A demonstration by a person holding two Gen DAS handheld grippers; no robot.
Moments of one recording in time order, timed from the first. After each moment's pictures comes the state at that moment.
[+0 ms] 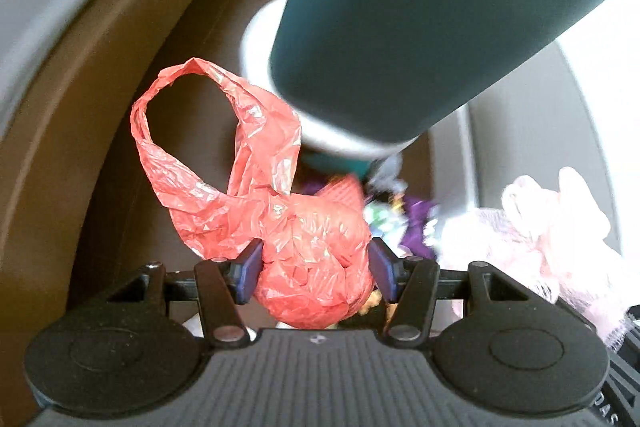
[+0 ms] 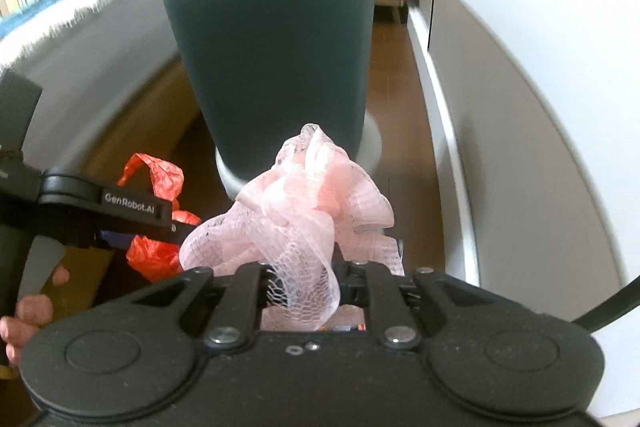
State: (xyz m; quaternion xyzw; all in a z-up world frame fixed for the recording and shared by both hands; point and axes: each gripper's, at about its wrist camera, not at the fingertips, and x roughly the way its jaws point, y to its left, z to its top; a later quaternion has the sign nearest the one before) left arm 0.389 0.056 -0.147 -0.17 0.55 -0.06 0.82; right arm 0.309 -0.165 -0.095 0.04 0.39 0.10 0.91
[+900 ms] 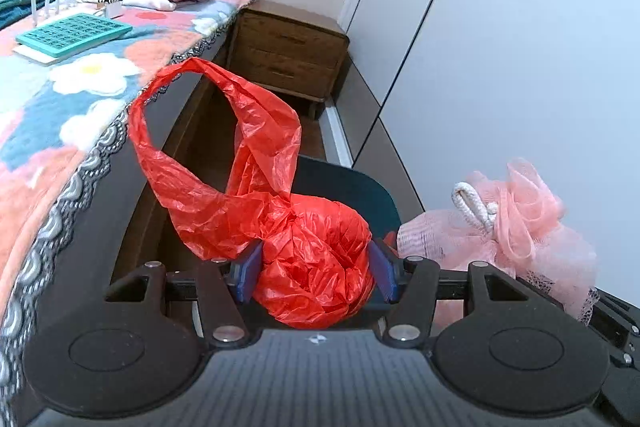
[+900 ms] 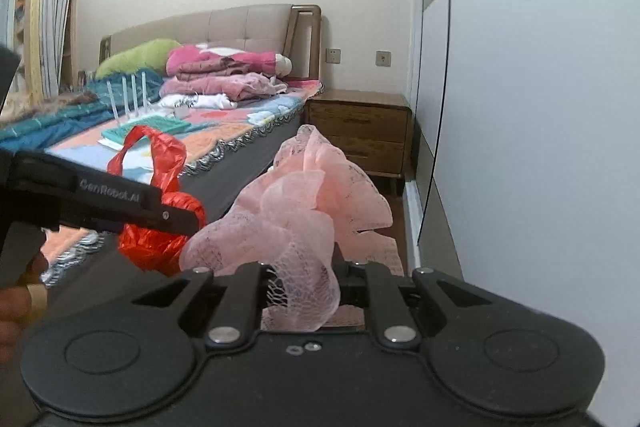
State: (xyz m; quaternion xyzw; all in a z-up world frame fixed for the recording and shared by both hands) left arm 0.478 0.048 0.093 -0.12 0.35 -0.11 0.92; right arm 0.385 -0.175 0.081 -0.01 0.20 0.10 0.97
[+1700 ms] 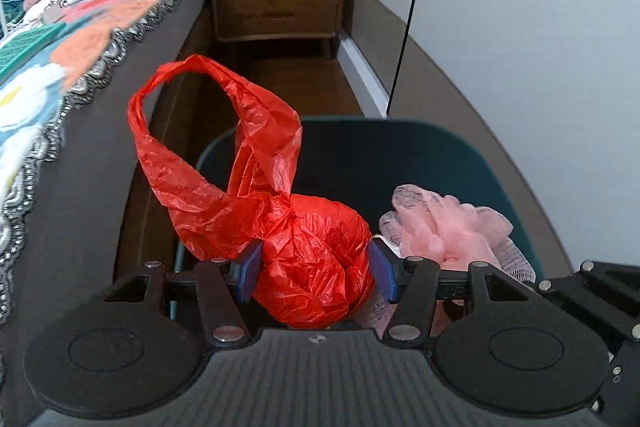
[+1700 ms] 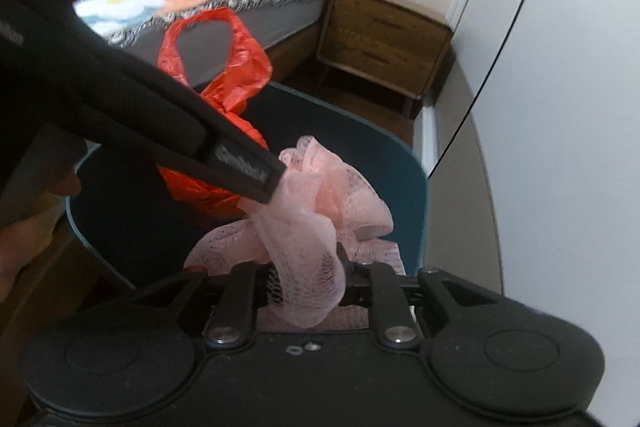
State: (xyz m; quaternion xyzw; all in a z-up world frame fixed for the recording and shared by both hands) left arm 0.602 -0.007 0.010 0.03 0.43 -0.10 0.90; right arm 0.507 -0.123 -0.007 -0.13 0.35 0.10 0.92
